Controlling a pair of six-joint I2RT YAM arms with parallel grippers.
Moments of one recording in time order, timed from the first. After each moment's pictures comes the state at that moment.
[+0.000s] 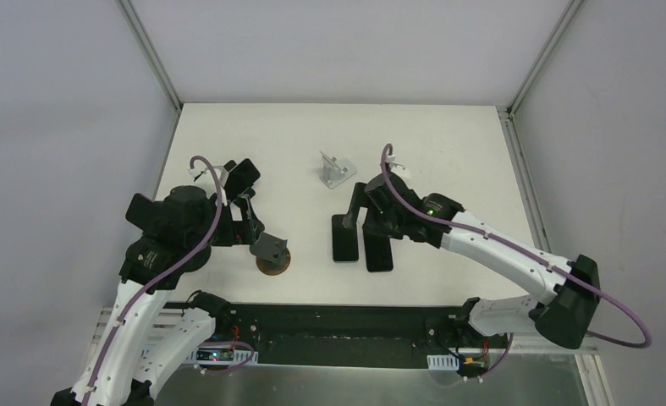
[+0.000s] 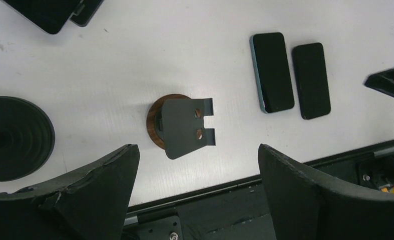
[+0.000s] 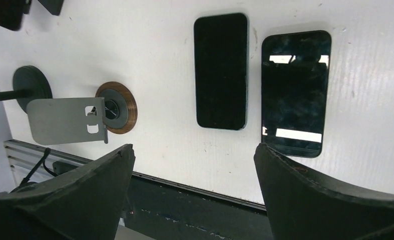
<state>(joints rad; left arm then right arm) -0.35 0.65 0.98 -0.96 0.04 -0.37 0.95 1.32 1.15 -0.73 0.24 0.96</state>
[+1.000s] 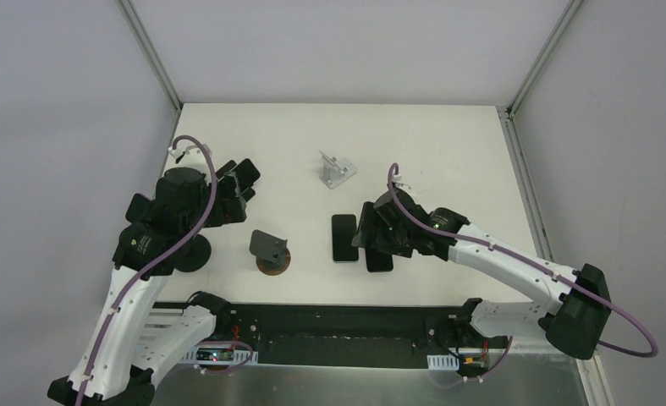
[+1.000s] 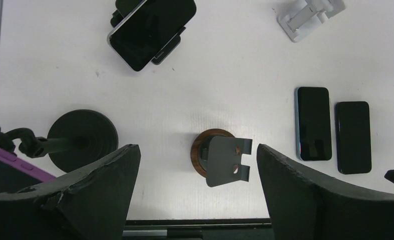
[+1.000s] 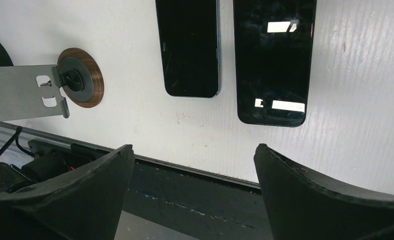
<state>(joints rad) -0.35 0.78 1.14 -0.98 -0.23 -0.33 0.93 1.18 0.95 -0.73 0.15 0.98</state>
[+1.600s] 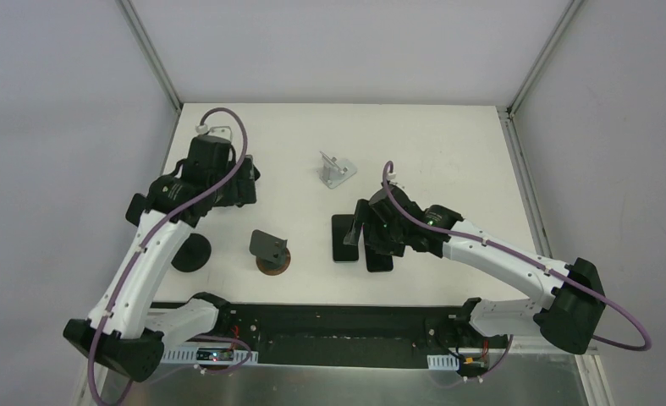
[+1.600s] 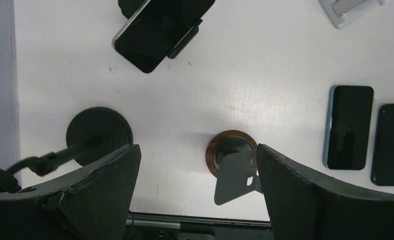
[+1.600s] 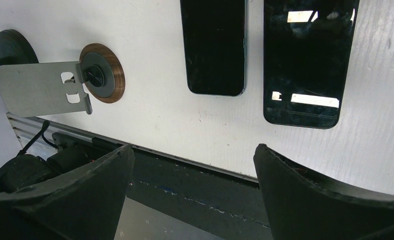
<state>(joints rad) -0.35 1.01 1.24 -1.02 -0.28 -0.33 0.93 1.24 0.98 -0.68 0.09 1.02</state>
